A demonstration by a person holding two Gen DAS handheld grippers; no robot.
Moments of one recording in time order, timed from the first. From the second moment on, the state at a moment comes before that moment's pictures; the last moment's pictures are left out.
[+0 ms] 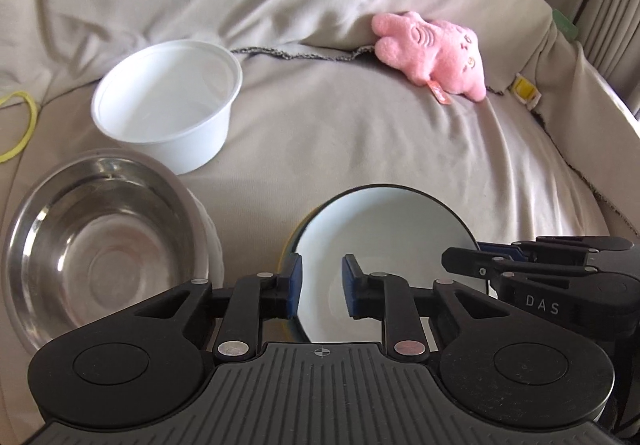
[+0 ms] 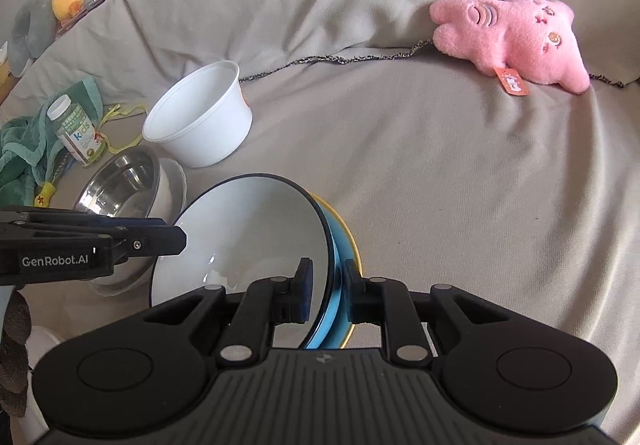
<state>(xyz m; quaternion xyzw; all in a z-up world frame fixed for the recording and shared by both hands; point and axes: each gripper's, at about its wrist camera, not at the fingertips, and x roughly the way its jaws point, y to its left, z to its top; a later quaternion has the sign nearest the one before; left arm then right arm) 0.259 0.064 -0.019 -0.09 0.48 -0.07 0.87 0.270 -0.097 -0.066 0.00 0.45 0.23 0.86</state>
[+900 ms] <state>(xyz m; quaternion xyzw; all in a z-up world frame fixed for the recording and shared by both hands) 0.225 0.086 -0.023 -0.14 0.44 -0.15 0.87 0.250 -0.101 -0.072 0.03 0.46 0.11 0.88</state>
